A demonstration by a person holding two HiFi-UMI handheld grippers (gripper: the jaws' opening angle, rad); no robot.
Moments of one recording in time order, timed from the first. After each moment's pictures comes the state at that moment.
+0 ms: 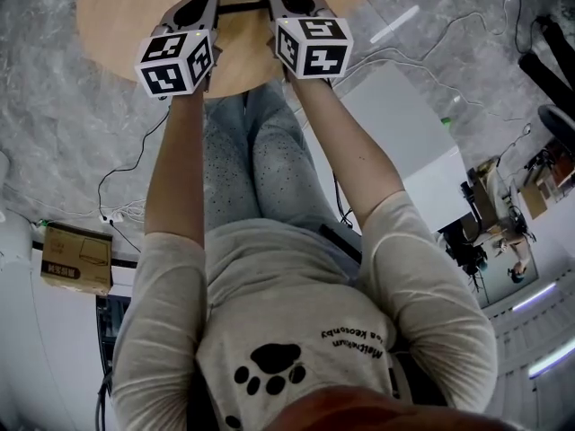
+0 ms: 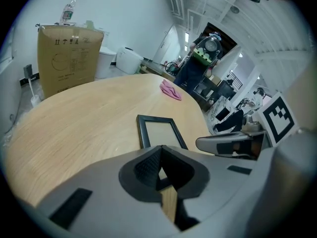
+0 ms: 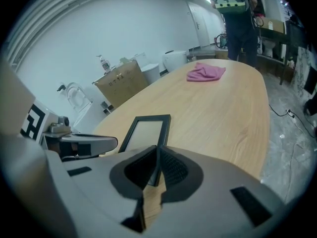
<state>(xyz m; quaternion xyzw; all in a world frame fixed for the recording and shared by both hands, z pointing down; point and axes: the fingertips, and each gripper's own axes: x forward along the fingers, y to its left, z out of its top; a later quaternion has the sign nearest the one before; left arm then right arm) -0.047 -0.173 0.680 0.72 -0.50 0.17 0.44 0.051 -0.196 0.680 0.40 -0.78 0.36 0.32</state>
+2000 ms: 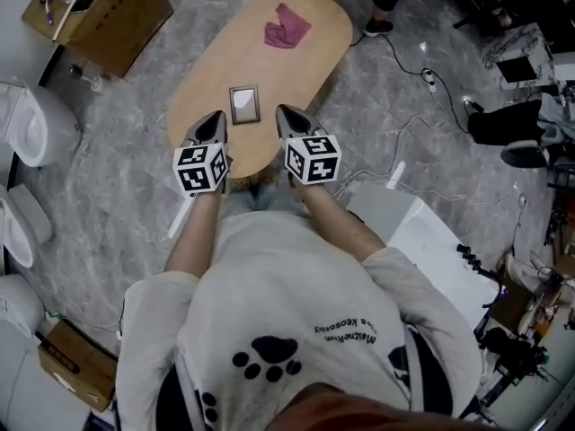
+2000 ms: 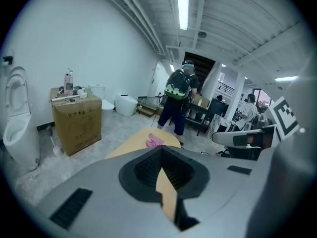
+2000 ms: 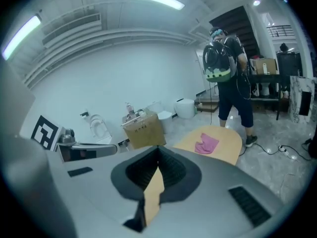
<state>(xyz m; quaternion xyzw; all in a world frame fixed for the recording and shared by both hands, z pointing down) -0.058 -0.103 0.345 0.76 -0.58 0.10 0.27 0.076 -0.127 0.325 0.43 -0.86 0.24 0.15</state>
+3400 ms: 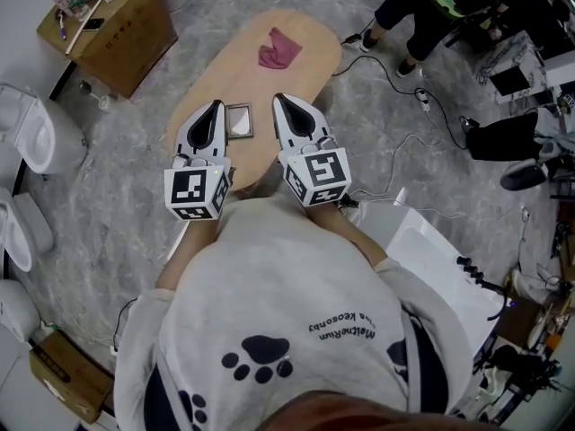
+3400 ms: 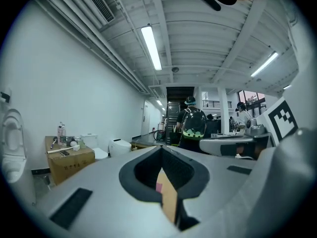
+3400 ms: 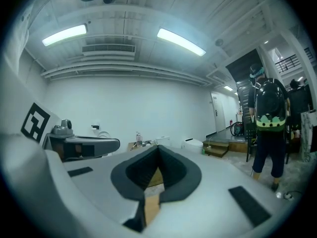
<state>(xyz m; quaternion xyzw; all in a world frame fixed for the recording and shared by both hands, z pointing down) -0.004 -0.074 0.147 0.79 -0.61 0.01 0.04 0.096 -0.099 0.148 0.42 -0.91 0.04 0.02</state>
